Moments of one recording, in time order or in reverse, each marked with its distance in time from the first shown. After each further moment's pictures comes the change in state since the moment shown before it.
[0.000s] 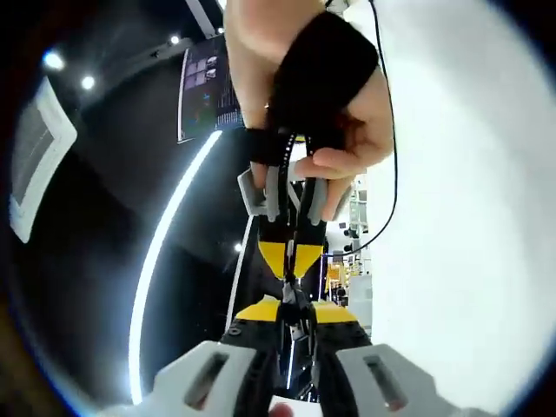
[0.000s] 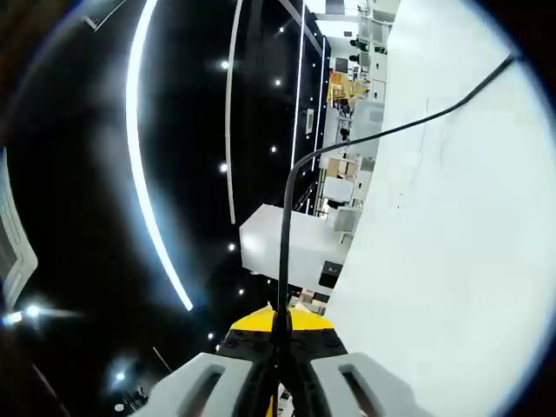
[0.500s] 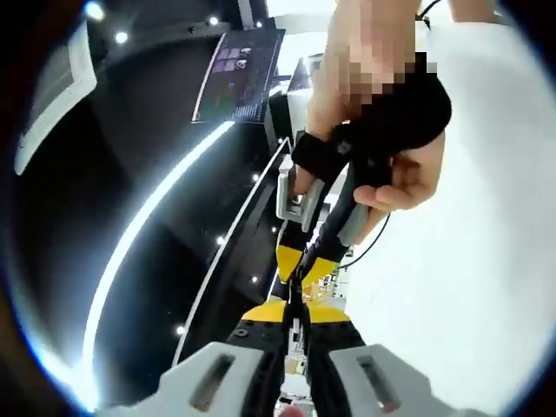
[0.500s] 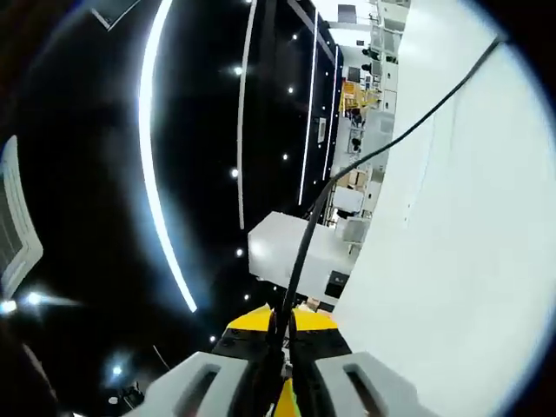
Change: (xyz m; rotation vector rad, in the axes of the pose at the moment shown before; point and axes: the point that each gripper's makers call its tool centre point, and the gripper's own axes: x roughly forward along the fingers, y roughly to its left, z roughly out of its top) left arm 0.001 0.006 0.005 -0.276 -0.055 -0.058; right arm 0.000 0.002 0.001 -0.055 -0.038 0.064
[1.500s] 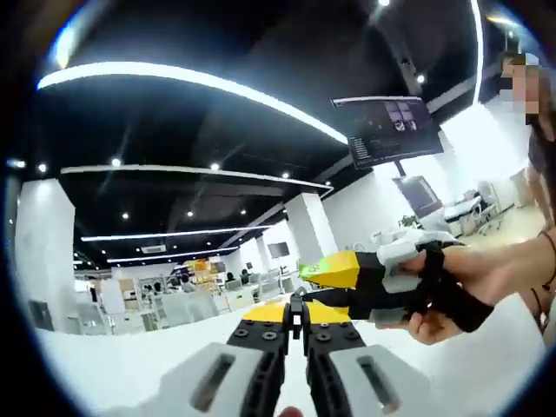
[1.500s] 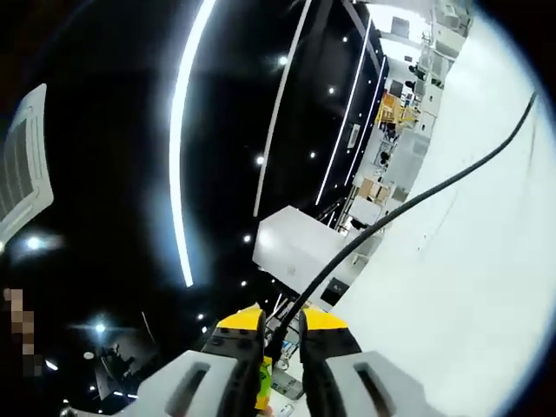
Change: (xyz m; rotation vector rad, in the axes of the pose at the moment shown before) left arm 0.019 0.024 -0.015 -1.185 -0.175 -0.139; right arm 0.003 0.005 0.014 -0.226 0.009 0.040
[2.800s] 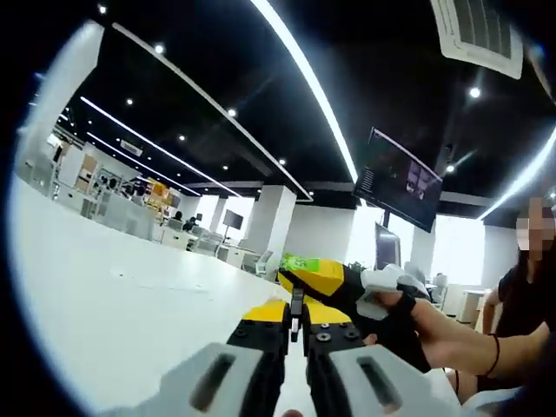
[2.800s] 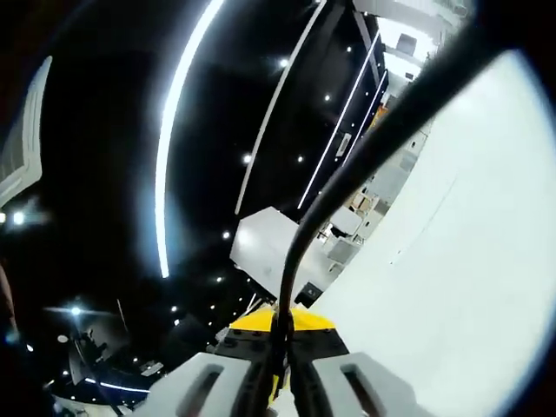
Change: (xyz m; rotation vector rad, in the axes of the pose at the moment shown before) left arm 0.011 -0.025 -0.039 -0.526 0.026 -0.164; right arm -0.014 -0.024 0.008 -0.108 -0.008 -0.104
